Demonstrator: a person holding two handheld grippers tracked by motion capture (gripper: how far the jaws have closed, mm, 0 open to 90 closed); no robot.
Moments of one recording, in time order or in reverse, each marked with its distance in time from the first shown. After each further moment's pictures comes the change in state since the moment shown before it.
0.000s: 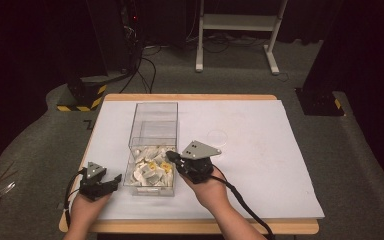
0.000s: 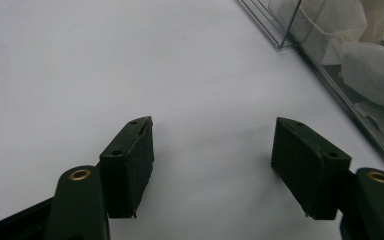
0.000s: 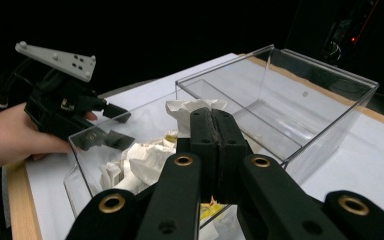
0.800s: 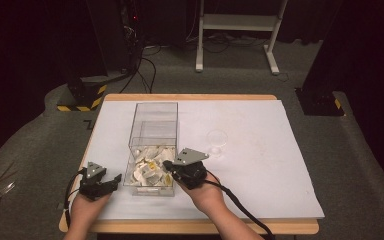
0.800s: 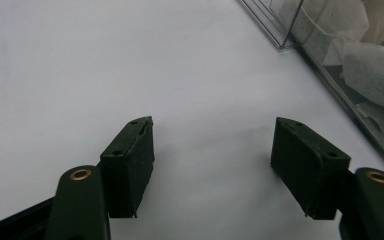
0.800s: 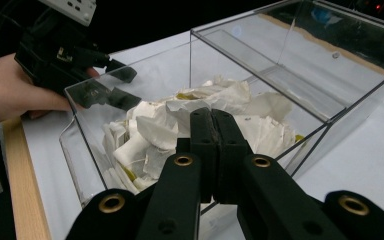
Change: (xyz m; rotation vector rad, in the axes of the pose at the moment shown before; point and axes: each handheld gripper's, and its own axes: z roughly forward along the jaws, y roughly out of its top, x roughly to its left) left arm 0.001 0.000 0.000 -0.001 0.005 0.001; right arm 0.010 -0.019 0.021 0.132 0.023 -0.027
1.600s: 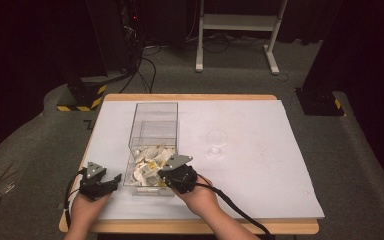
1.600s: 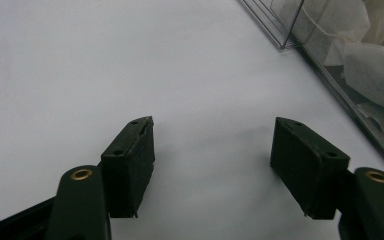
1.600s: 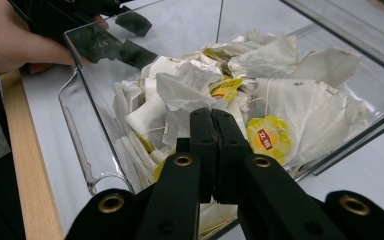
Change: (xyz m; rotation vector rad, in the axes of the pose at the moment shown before) left arm 0.000 0.000 0.000 0.000 0.001 0.001; right arm 0.014 -0.008 0.028 0.152 0.042 -0.040
